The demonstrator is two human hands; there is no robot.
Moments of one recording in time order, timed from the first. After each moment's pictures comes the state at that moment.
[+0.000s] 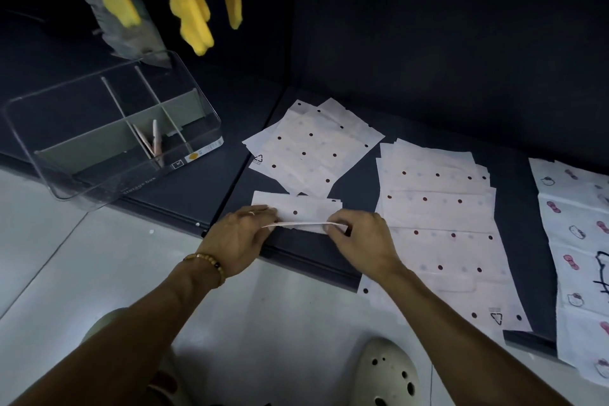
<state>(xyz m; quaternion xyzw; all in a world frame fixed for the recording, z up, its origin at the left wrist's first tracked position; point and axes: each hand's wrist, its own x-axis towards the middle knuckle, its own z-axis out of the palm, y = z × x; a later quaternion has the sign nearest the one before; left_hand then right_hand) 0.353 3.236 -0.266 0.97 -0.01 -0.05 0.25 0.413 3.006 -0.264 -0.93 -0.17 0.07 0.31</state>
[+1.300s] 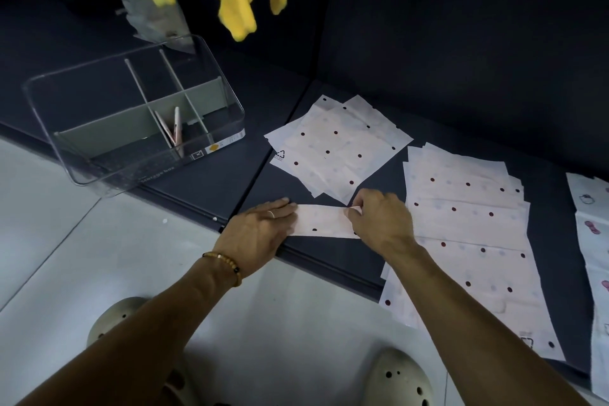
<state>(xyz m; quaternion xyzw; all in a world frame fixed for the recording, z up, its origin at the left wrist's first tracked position) 0.354 3.242 -0.281 0.97 -0.12 0.10 0.16 0.452 3.037 -0.257 -0.98 -0.12 0.09 0.11</state>
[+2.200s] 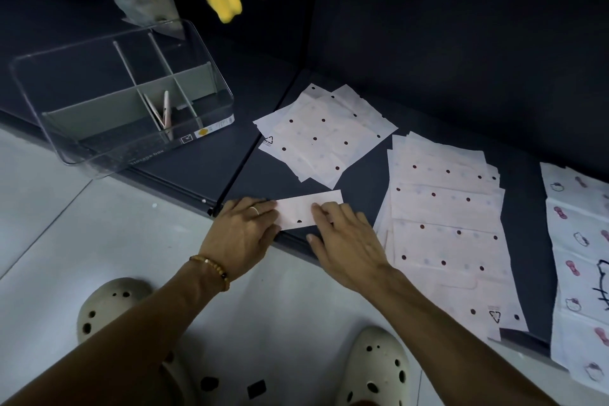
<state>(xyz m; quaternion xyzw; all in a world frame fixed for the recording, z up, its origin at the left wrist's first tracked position) 0.324 3.229 -0.273 0.99 -0.07 0.06 0.14 0.382 3.028 -0.265 -0.93 -0.35 0.03 0.02</state>
